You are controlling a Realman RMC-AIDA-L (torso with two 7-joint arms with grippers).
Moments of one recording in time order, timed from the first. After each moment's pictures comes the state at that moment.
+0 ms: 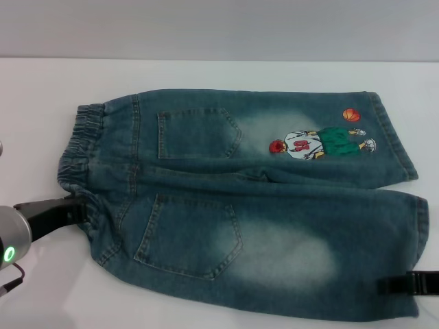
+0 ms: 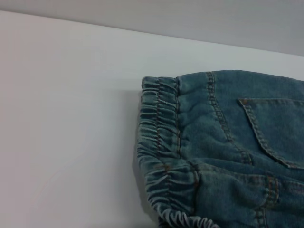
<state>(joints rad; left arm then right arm) 0.07 -1.79 -1.02 -1.73 -0.13 0.66 2.44 -0.09 2.09 -1.51 -1.71 0.71 1.41 -0.12</state>
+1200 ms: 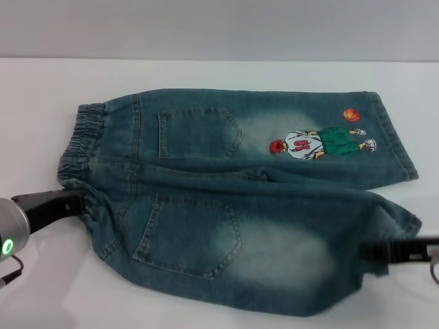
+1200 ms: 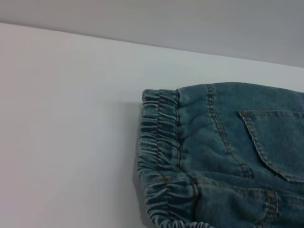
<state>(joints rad) 0.07 -1.80 -1.03 -1.74 -0.11 0.65 2.44 -0.07 2.09 -1.52 -1.75 0.83 1.34 -0.25</state>
